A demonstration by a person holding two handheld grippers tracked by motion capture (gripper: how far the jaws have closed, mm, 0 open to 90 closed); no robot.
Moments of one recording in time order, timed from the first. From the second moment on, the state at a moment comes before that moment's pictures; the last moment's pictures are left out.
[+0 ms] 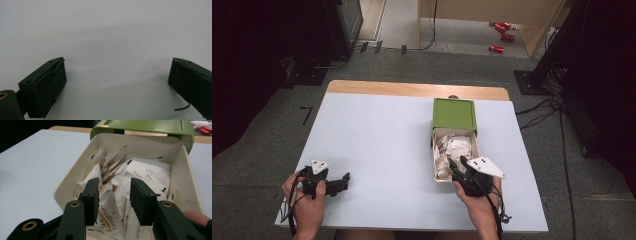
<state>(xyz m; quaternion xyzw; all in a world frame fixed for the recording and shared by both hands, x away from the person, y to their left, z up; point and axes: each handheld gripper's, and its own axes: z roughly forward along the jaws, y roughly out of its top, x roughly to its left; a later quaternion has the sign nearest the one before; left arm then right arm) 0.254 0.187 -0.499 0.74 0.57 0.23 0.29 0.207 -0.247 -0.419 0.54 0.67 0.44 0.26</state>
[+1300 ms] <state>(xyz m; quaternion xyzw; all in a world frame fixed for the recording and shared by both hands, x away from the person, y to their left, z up) 0.254 0.187 -0.499 0.74 0.57 0.23 0.29 0.206 -0.257 -0.437 0.57 0.66 0.42 0.26</state>
